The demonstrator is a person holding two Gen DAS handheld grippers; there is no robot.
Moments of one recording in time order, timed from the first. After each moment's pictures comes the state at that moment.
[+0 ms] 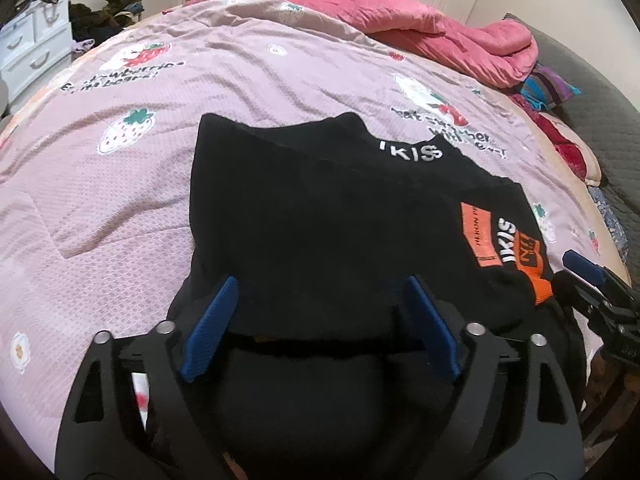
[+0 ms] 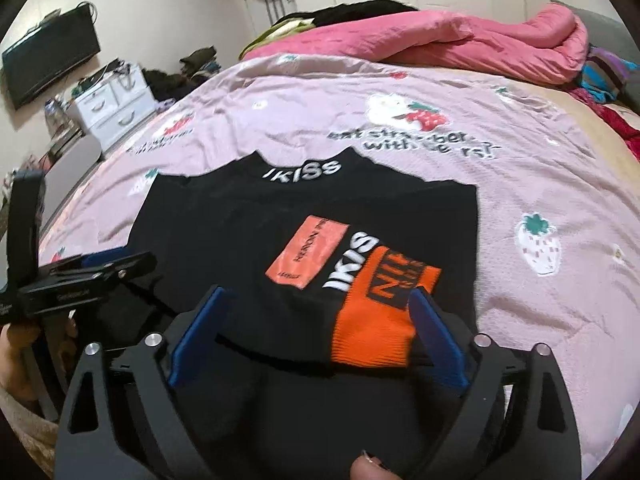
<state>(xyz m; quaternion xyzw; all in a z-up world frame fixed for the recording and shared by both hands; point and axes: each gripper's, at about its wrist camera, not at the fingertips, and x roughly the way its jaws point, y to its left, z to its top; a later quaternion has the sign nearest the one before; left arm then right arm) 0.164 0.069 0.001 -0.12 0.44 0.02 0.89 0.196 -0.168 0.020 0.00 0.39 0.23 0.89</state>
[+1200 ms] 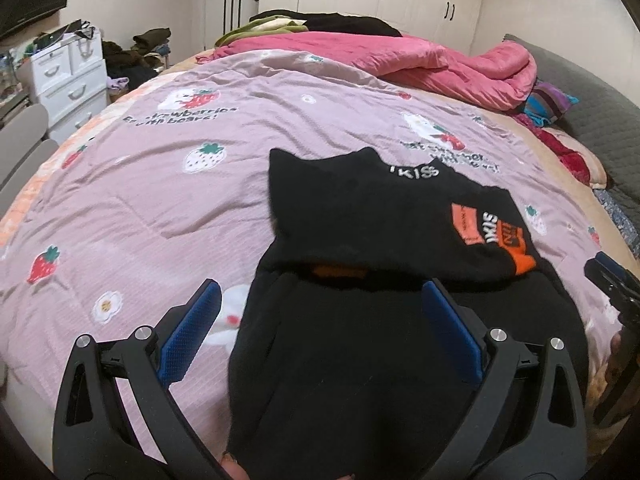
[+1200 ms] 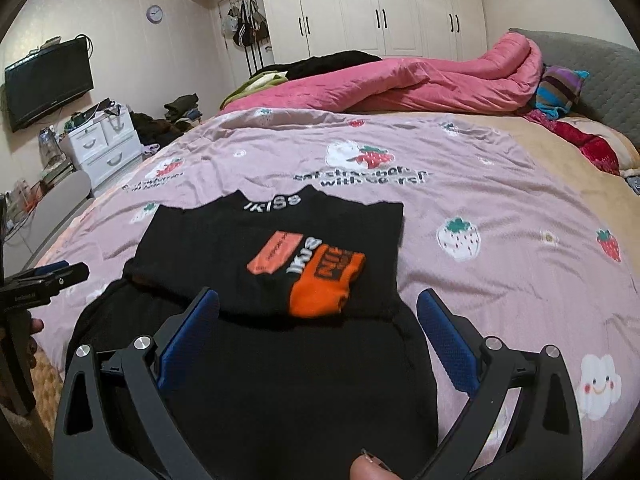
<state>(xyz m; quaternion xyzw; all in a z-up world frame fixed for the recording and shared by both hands) 0.070 0.074 0.043 -0.08 0.38 0.07 0.92 0.111 -0.224 0.042 0.01 0.32 0.18 0.93</state>
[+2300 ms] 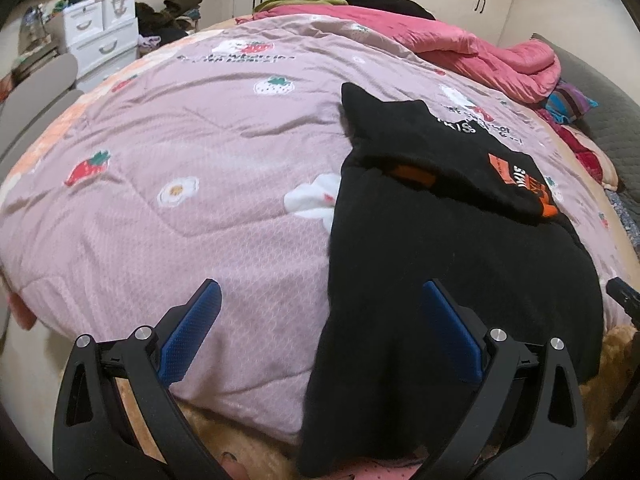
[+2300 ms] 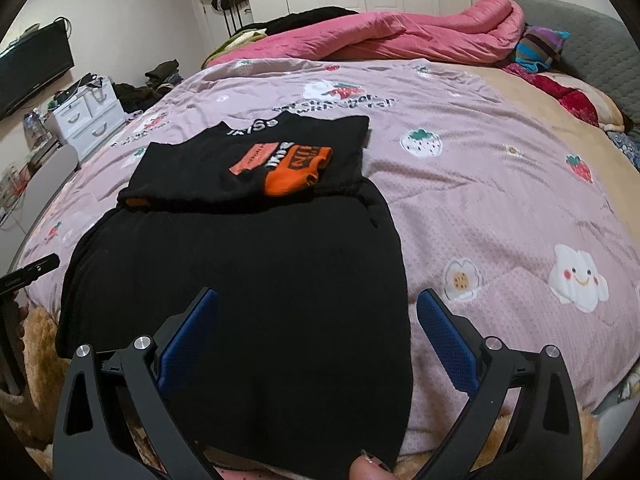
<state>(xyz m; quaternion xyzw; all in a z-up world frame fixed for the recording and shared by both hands) -0.016 0.122 0.006 -0.12 0.41 0.09 0.90 0.049 -0.258 0.007 0.01 0.40 0.15 0.91</state>
